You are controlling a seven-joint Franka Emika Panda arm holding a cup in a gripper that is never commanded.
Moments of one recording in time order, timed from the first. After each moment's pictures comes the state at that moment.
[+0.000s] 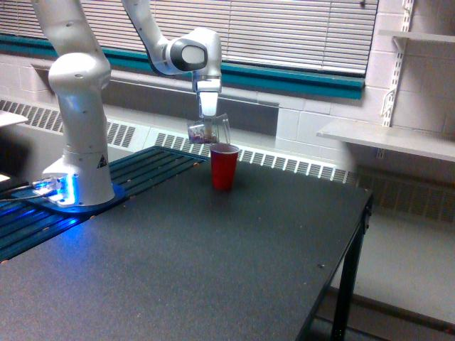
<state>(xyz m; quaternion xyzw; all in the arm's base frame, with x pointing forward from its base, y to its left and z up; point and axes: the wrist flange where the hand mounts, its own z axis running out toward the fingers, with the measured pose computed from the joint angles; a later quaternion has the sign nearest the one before) 0.200 0.299 0.277 0.99 -0.10 0.08 0.06</state>
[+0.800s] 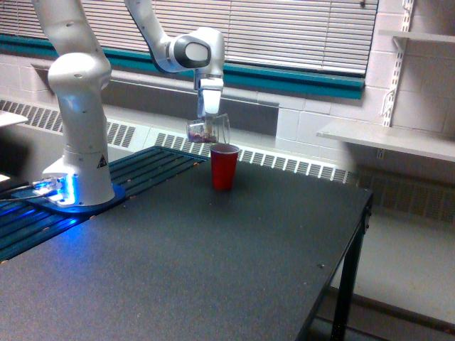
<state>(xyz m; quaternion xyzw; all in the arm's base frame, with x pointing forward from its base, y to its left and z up) 0.204 0.295 0.280 0.99 -0.08 0.07 0.10</state>
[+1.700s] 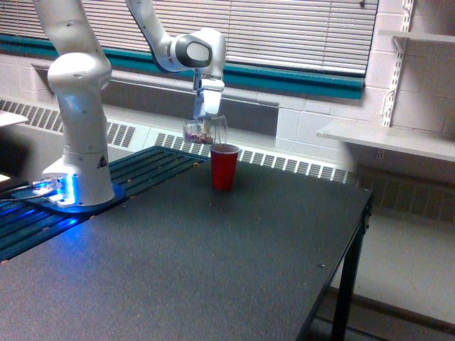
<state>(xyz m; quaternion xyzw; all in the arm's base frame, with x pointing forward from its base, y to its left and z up) 0.202 0.295 0.276 0.99 -0.05 0.05 0.13</state>
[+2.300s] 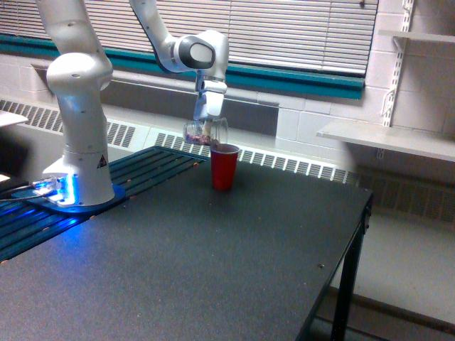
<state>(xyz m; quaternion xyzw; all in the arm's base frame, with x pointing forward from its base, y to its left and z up) 0.205 0.298 0.269 0.99 -0.03 0.04 0.14</state>
